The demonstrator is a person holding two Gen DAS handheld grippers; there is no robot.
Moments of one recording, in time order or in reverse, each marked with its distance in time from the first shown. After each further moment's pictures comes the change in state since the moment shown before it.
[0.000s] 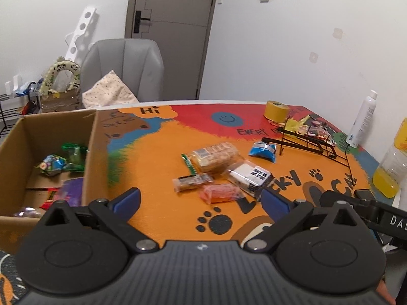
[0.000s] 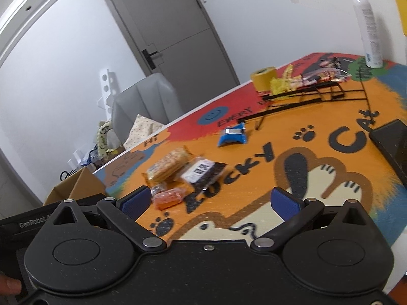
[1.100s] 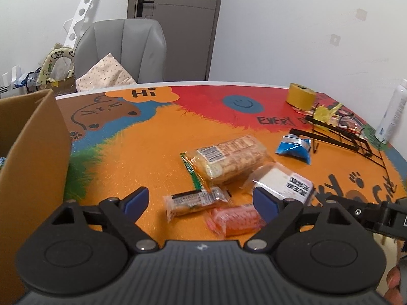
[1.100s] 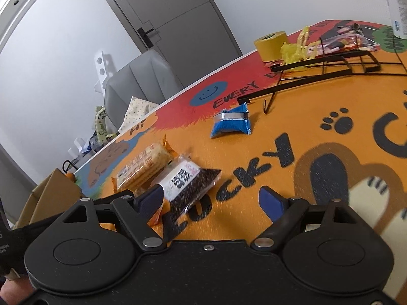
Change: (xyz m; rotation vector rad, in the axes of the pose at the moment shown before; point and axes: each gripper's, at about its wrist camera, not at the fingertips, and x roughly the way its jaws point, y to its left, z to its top) left arm 0.117 0.005 0.007 -0.010 0.056 0.054; right arm 0.105 -0.021 0.018 0.019 0.124 0.044
